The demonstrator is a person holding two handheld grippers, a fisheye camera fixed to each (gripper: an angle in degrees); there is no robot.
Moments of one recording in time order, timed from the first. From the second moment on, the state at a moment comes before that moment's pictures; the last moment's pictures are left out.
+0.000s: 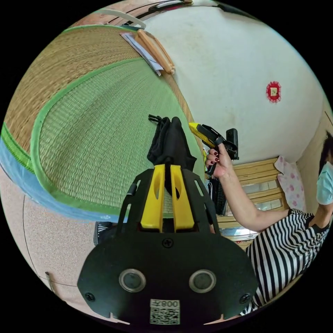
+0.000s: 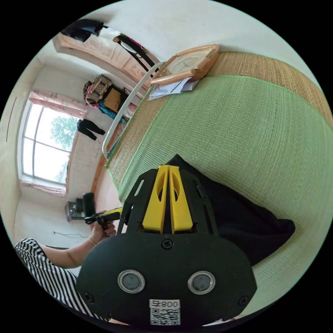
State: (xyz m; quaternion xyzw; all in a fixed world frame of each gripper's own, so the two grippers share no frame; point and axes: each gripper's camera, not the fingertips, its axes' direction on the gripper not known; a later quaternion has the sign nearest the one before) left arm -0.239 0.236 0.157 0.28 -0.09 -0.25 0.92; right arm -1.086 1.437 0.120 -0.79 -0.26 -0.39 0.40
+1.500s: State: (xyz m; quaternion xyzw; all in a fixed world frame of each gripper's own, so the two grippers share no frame) left arm -0.135 0.003 0.145 0.08 -0.24 -0.02 0.97; right arm -0.989 1.276 0.178 -0.75 -0.17 -0.43 0.47
